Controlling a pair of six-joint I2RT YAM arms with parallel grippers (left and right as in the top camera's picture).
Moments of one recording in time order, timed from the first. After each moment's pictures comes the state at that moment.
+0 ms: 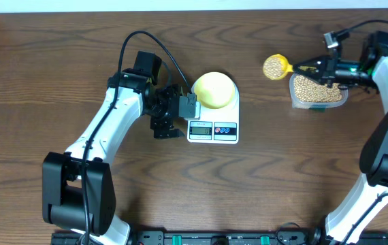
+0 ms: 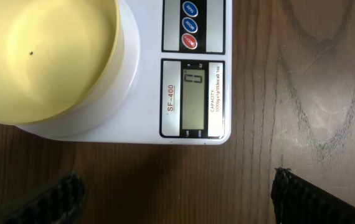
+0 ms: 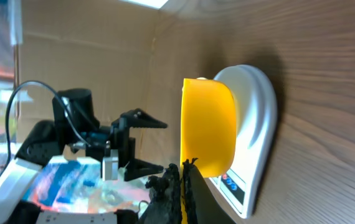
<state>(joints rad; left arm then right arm) -0.23 1.74 1.27 -0.92 0.48 1.37 -0.24 2.07 1.63 -1.03 -1.32 -0.19</state>
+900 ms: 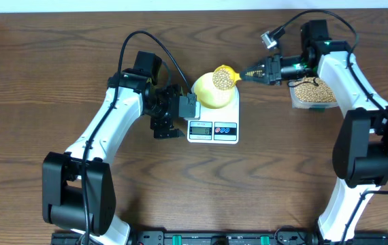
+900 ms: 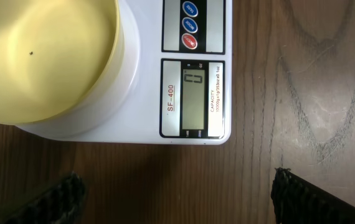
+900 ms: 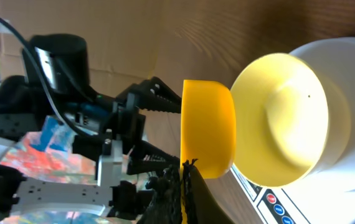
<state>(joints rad) -0.23 1.74 1.27 -0.92 0.48 1.37 0.07 2.07 1.63 -0.86 -1.28 -0.07</state>
